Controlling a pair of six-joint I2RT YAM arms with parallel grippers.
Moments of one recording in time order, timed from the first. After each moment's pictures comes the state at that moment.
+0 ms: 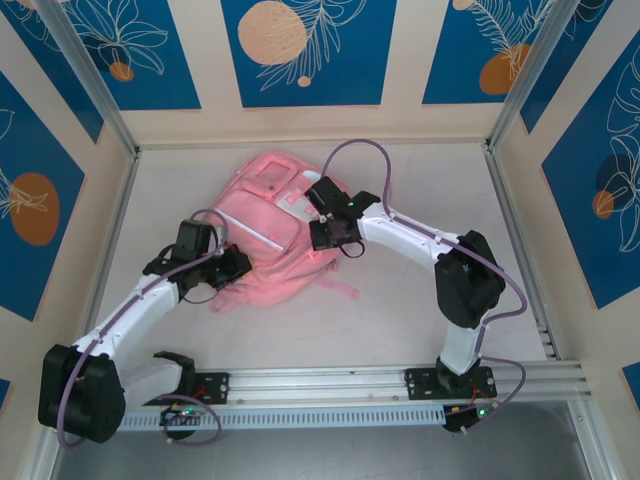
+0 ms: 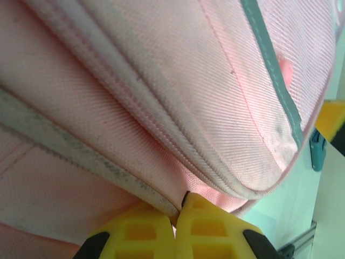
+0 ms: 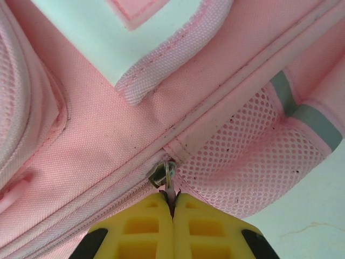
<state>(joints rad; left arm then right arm) -0.26 1.10 0.68 -0.49 0.46 -0.73 0.71 1.81 1.45 -0.78 0.05 0.46</state>
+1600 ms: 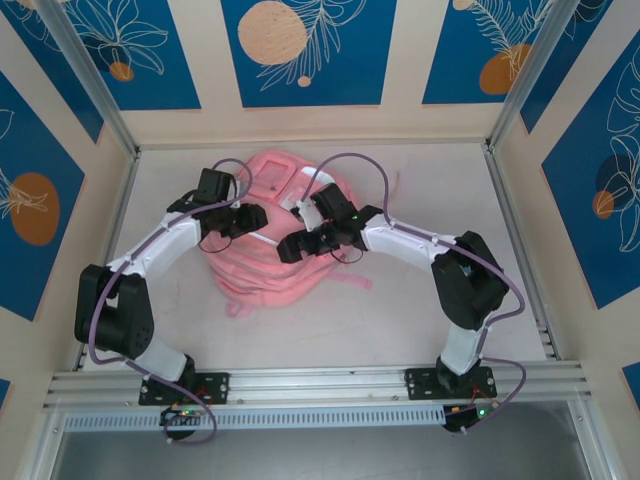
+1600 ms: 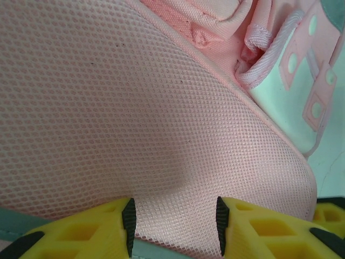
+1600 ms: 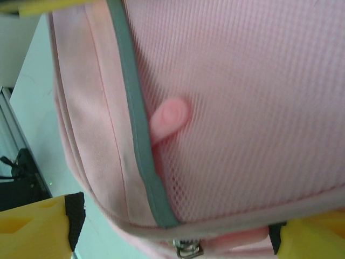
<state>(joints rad) -0.27 1.54 1.13 -0.53 0.32 -0.53 0.72 1.78 1.26 -0.41 -0.49 0.33</state>
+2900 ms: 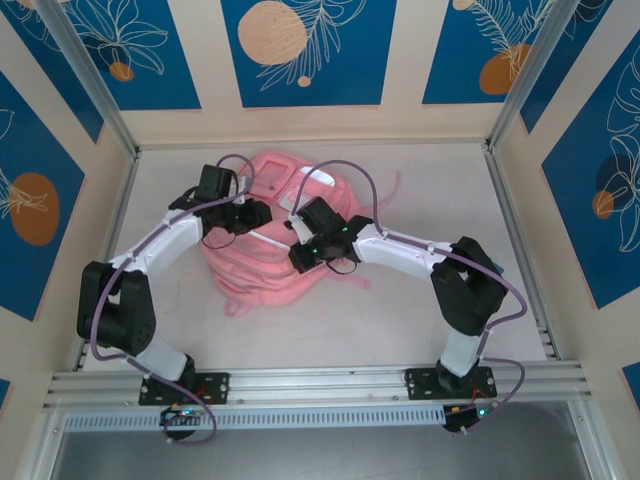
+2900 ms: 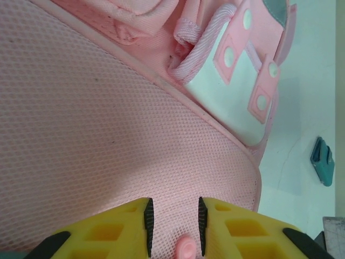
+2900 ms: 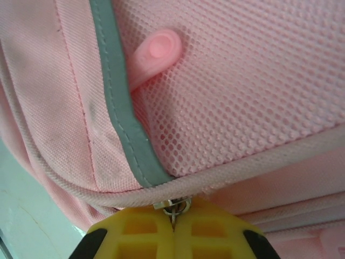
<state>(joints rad) -0.29 1.57 1.16 -0.49 0.45 -0.55 0.82 1.77 1.26 -0.46 -0.23 0.29</state>
